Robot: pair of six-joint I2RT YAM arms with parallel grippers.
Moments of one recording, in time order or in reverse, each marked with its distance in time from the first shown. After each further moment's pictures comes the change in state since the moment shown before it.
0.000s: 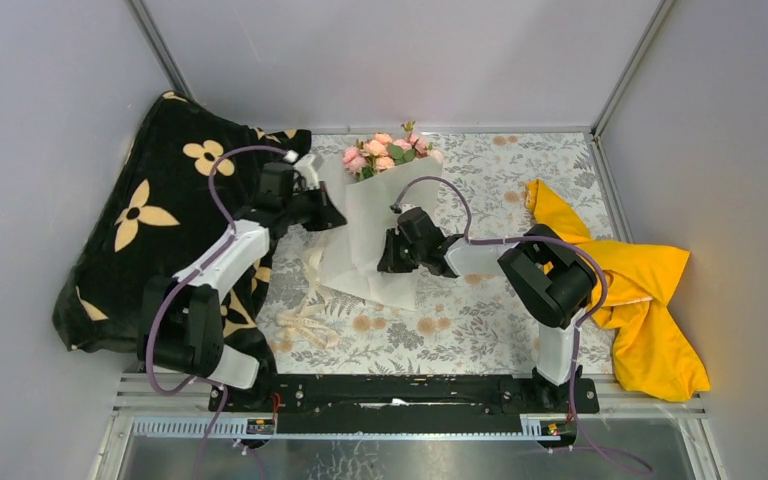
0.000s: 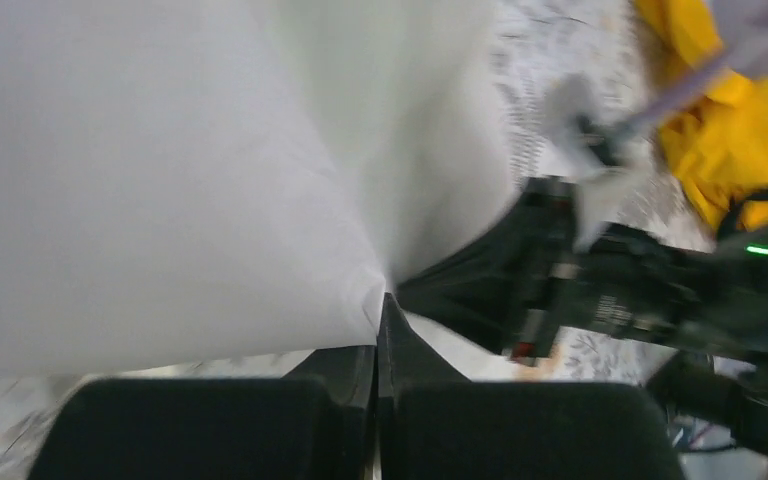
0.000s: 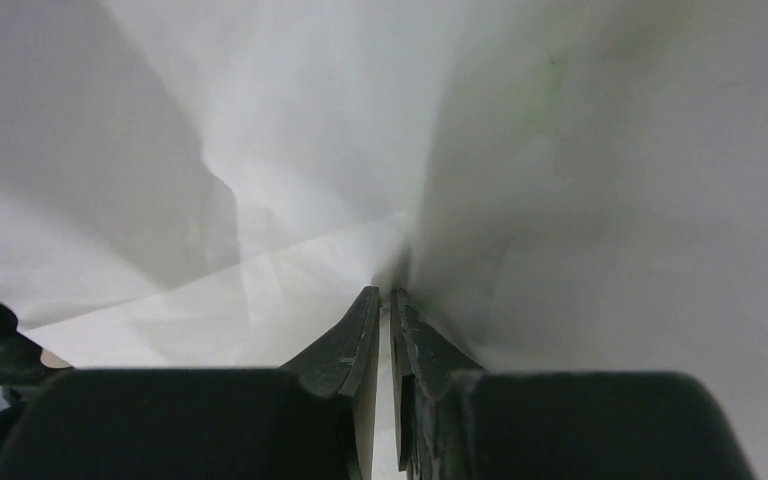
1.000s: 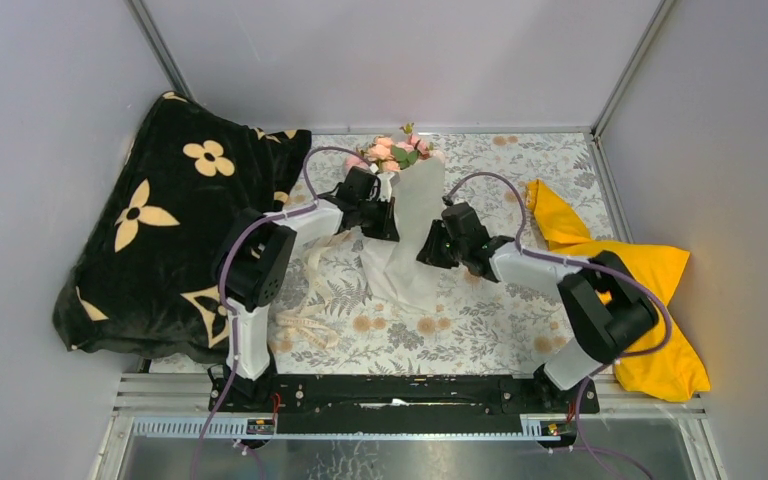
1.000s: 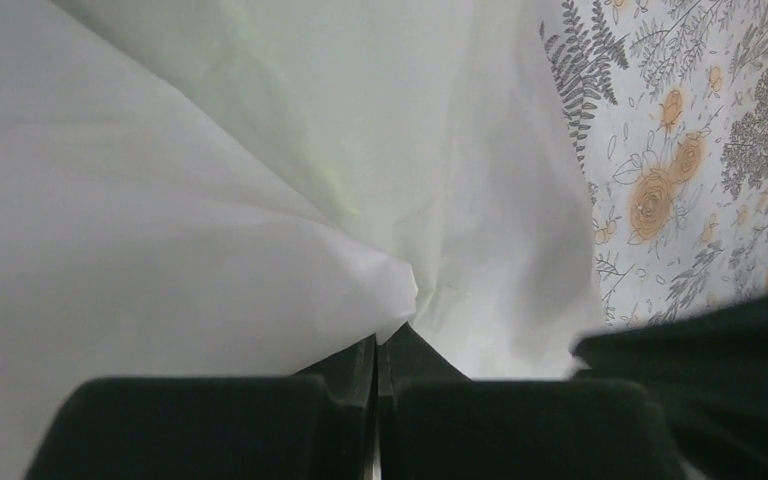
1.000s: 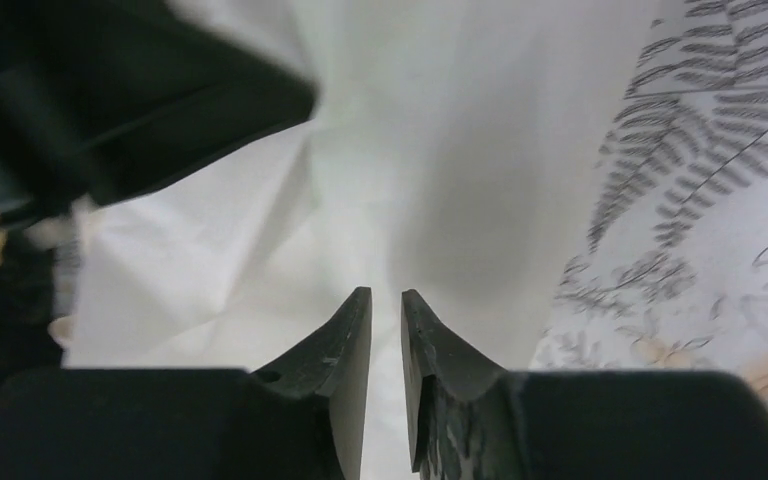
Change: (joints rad) left arm -0.328 0.544 0.356 0.024 -0.058 0.061; right arm -0.119 -0.363 -0.228 -0.089 0.102 0.128
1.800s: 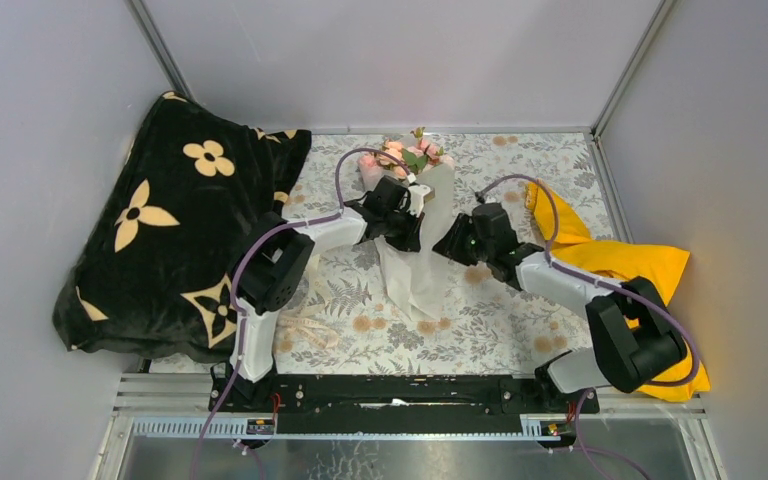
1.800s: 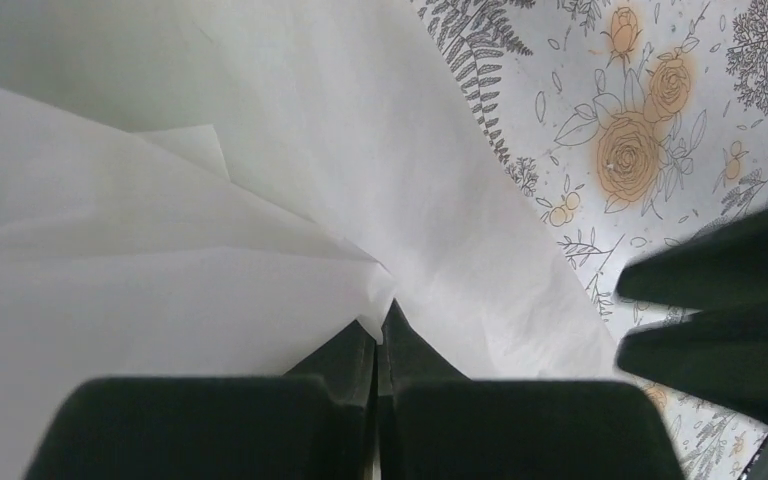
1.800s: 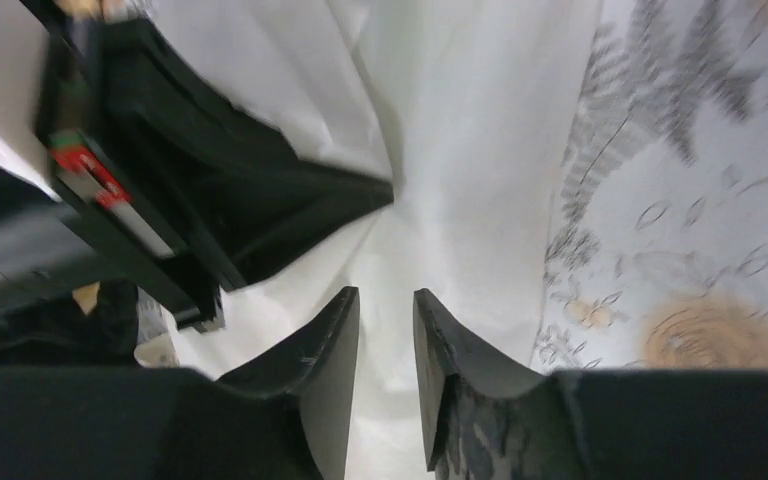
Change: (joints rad) left arm -0.151 0.043 0.057 -0.003 -0.052 0.173; right arm -0.136 -0.114 -0.106 0.019 -0.051 0.068
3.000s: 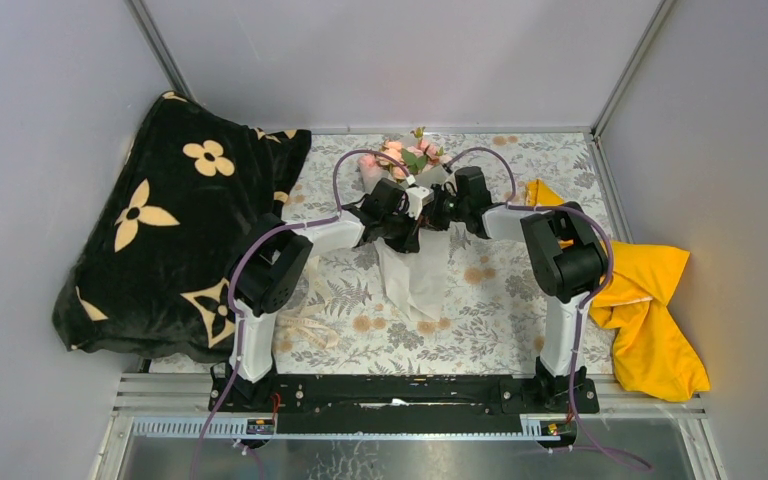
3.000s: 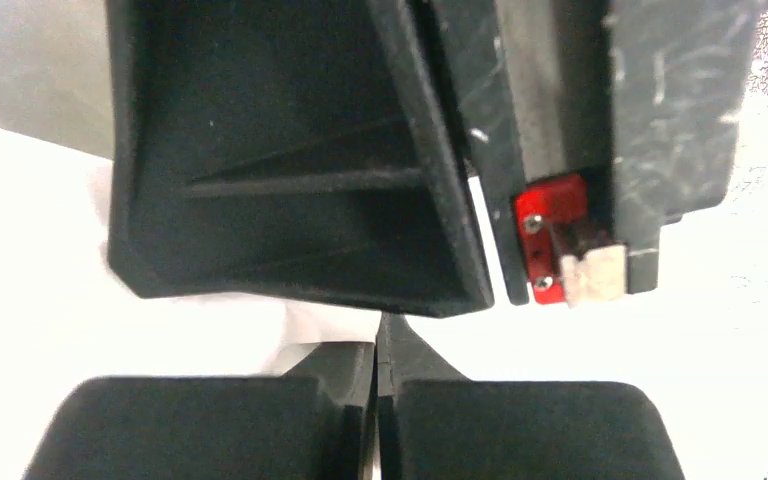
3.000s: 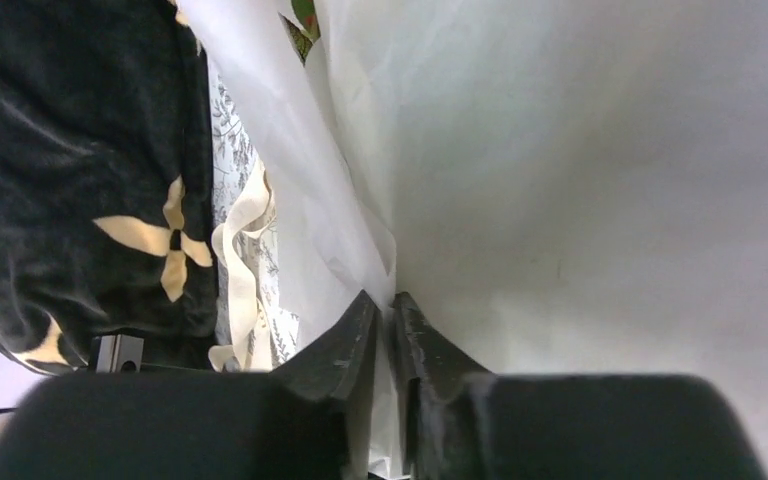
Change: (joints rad) left arm -0.003 -0.025 -0.050 0.059 0.003 0.037; right arm -0.127 0.573 0.445 0.186 -0.437 -0.044
